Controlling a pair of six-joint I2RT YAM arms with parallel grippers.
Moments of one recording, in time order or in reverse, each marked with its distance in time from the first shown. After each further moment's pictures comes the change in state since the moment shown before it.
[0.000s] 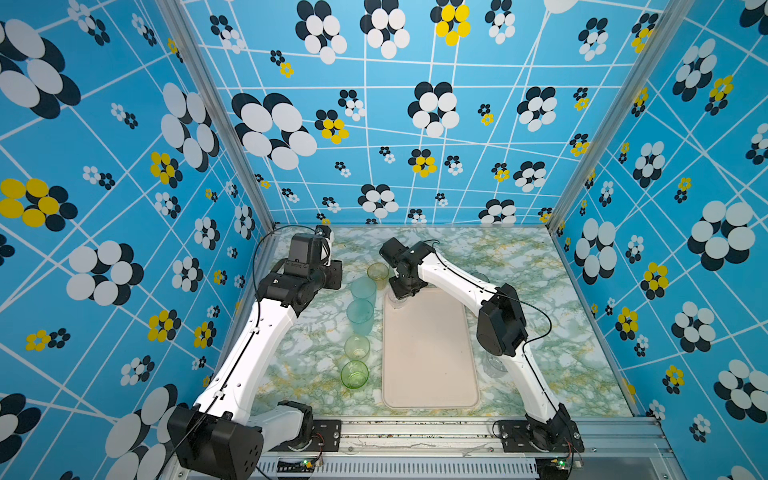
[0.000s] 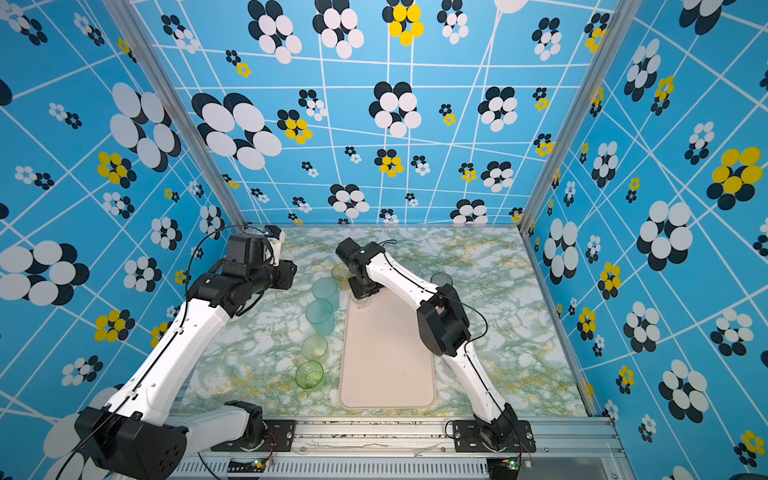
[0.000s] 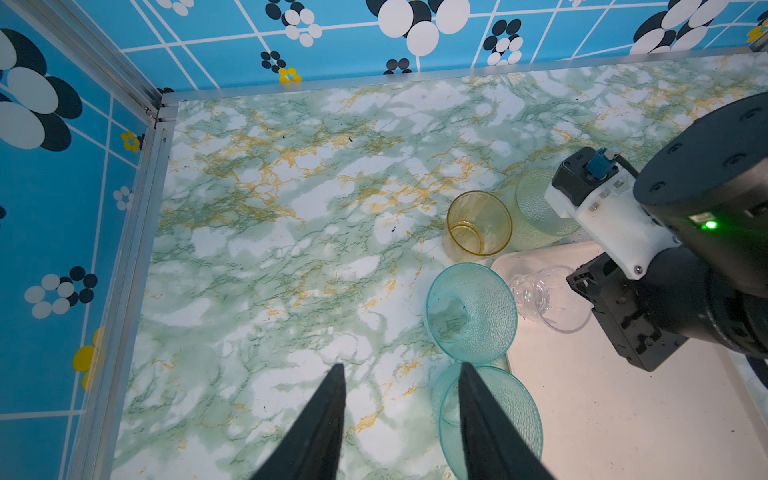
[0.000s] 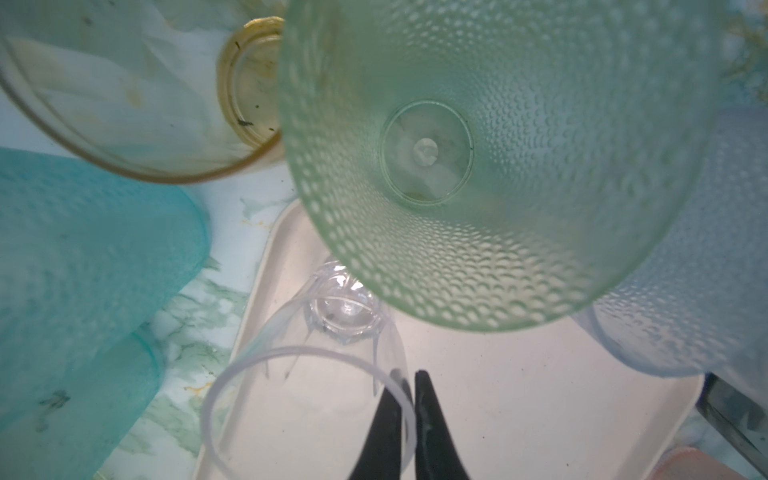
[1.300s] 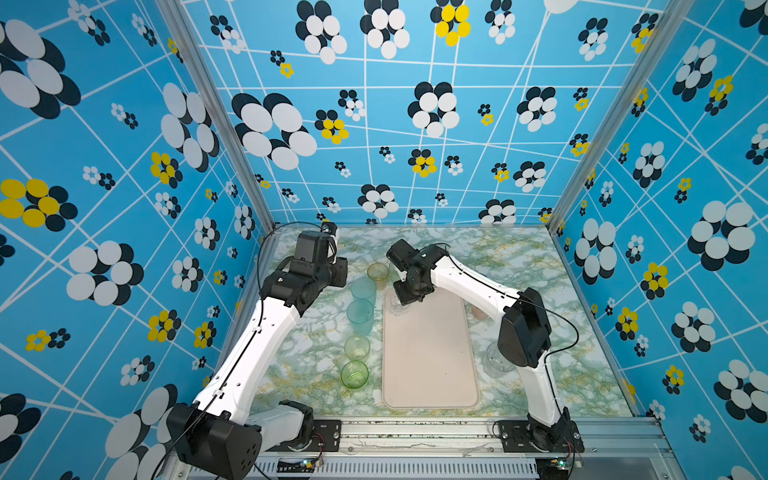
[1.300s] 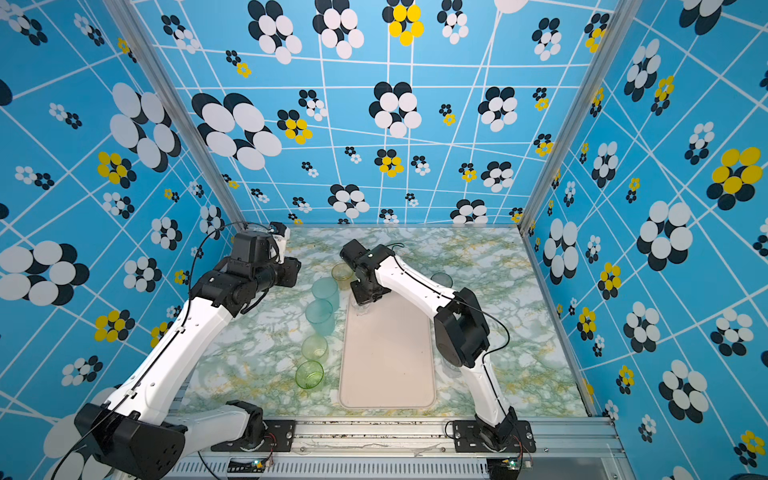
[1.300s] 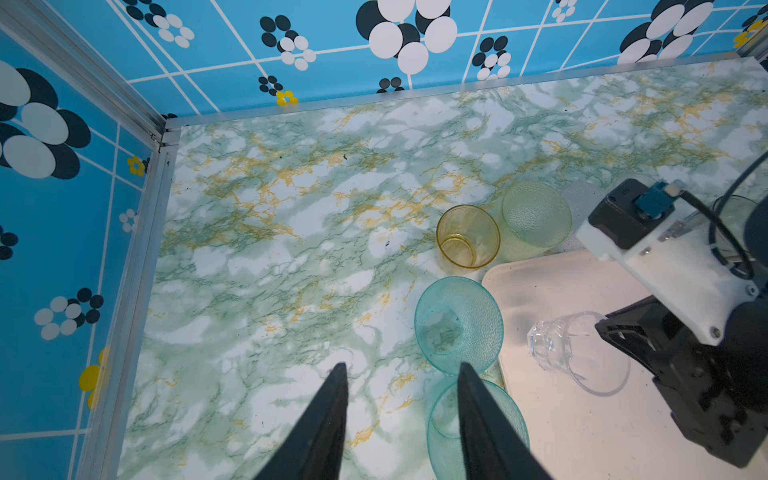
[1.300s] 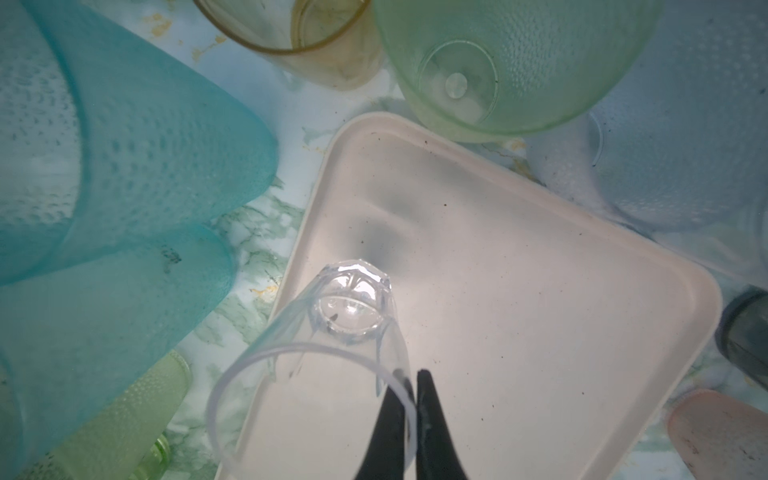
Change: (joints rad) left arm -0.057 0.016 0.032 0.011 -0.048 -0.004; right arm 0.021 -0.186 -0.204 0.062 -0.073 0.027
